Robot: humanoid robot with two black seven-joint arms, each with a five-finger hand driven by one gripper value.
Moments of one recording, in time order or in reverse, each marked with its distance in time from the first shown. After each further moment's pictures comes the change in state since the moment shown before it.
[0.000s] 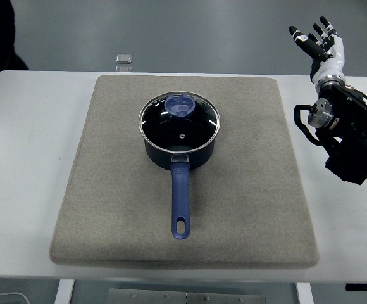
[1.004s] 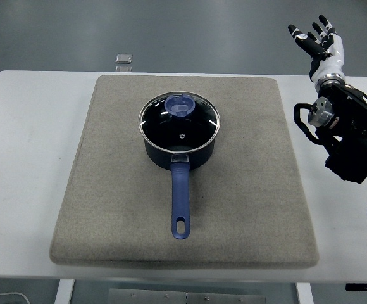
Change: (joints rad) left arm 0.003 0.000 0.008 0.000 0.000 0.001 0.000; right arm 0.006 0.000 0.001 0.000 0.006 0.010 -0.004
